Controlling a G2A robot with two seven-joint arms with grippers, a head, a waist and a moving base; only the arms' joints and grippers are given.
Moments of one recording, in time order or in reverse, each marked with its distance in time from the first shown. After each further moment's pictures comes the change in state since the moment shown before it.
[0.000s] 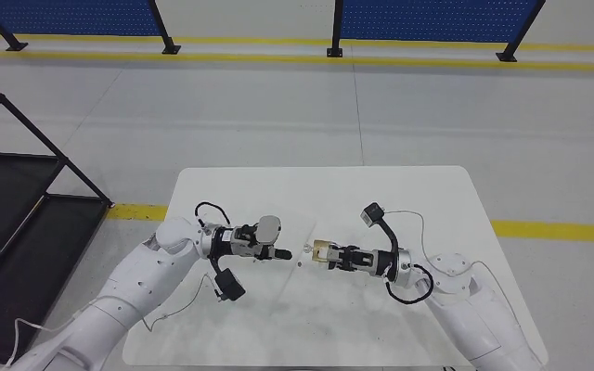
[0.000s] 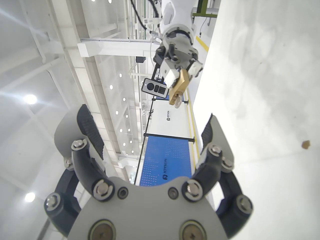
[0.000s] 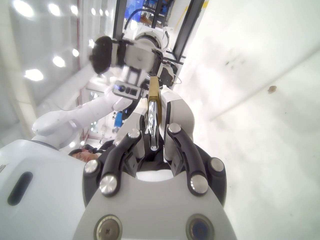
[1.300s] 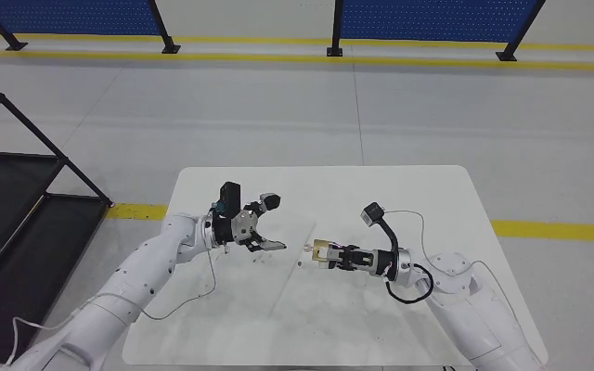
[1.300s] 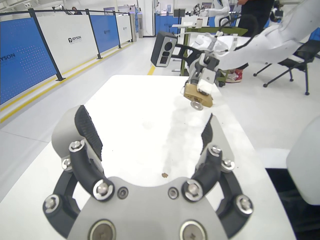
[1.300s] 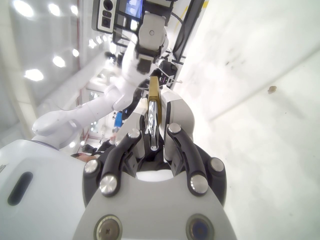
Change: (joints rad) left arm -0.011 -0.005 -0.017 0.045 -0.975 -1.250 -0.717; right arm 0.000 0.000 0.000 0.000 0.000 0.000 0.000
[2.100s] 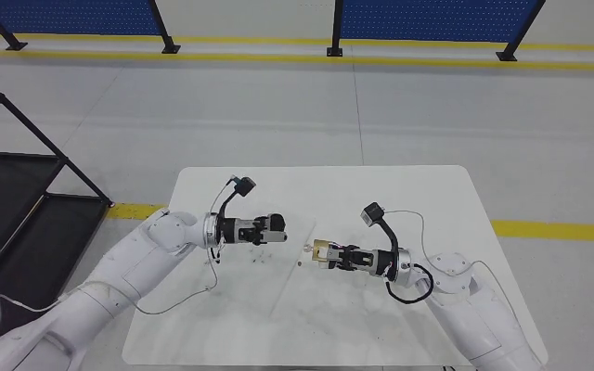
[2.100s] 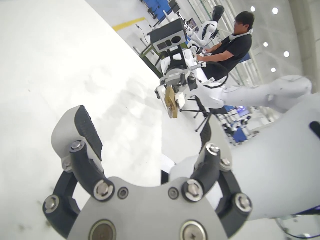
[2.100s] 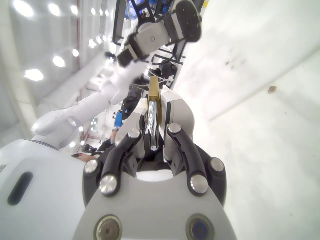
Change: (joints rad) left arm -0.125 0.108 0.192 -0.060 -1.762 0.288 -1.537; right arm 0.000 0.000 0.000 0.000 0.000 0.000 0.000
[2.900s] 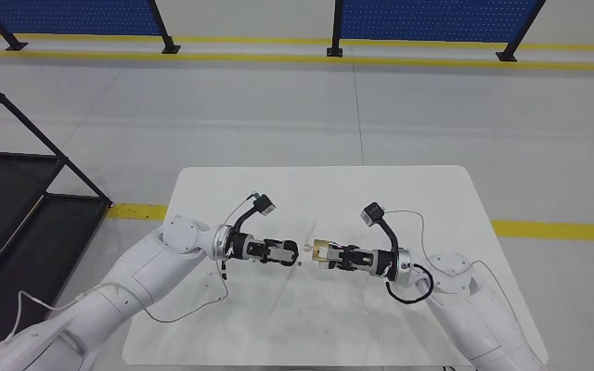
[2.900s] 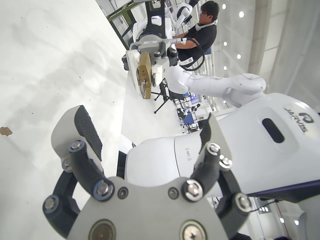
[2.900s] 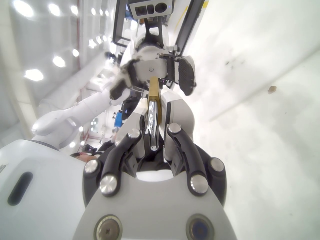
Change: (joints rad) left arm -0.012 -0.059 0.067 0.028 -0.206 0.064 -0.218; right arm 0.000 0.000 0.000 0.000 0.000 0.000 0.000
